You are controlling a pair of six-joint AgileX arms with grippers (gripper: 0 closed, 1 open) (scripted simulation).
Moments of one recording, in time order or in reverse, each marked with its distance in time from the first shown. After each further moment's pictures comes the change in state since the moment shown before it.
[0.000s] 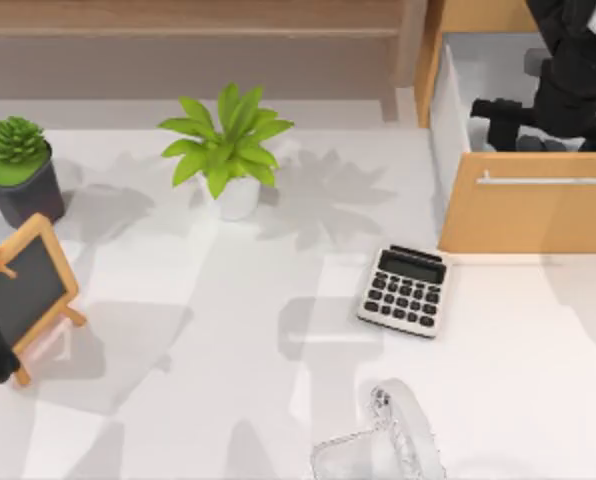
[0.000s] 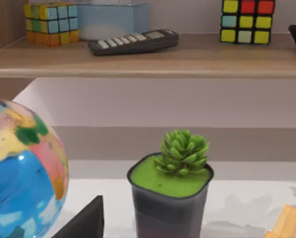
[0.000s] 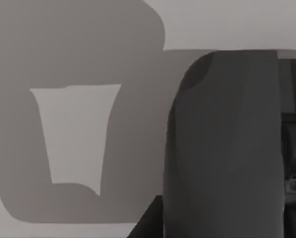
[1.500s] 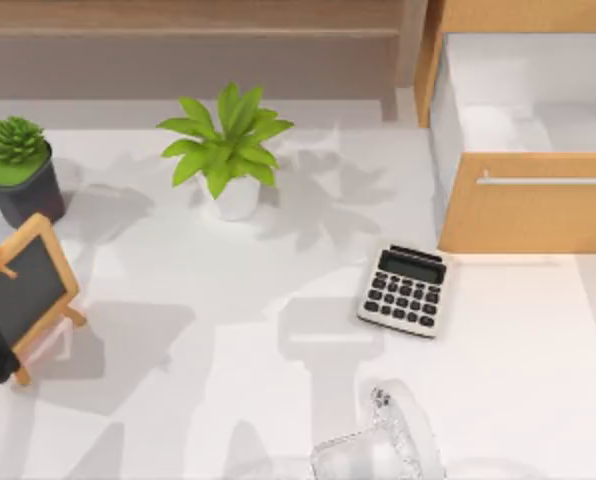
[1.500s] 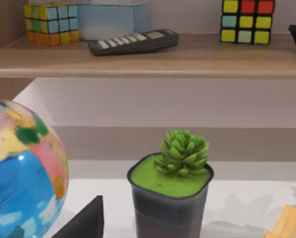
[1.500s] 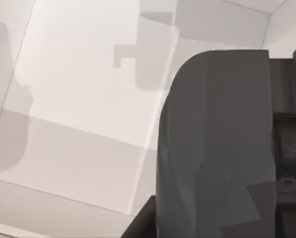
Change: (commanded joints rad) left arm 0.000 0.000 0.000 0.000 0.000 0.000; right arm -0.155 -0.529 -0.170 -0.016 -0.126 -0.692
